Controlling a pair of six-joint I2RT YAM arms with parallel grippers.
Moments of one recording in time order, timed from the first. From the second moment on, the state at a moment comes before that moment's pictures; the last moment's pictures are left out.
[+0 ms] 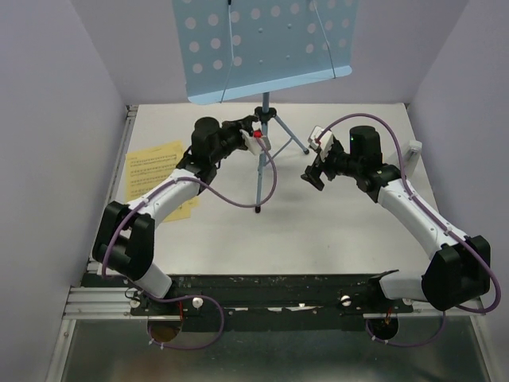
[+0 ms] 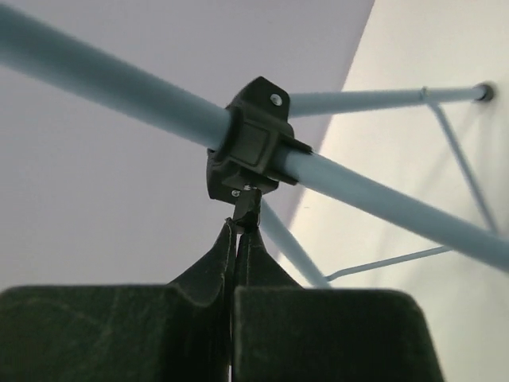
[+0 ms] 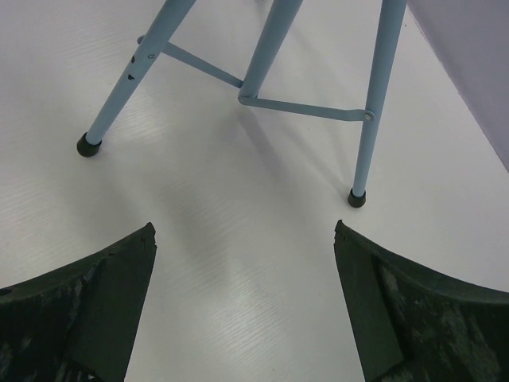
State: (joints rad) left arm -0.45 1.56 1.04 0.50 0.37 1.13; right arm 0.33 1.32 1.03 -0.23 -0.53 -0.60
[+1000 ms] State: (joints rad) left arm -0.24 1.55 1.07 0.28 0.82 -0.46; right arm 0.33 1.32 1.03 -0.23 -0.53 -0.60
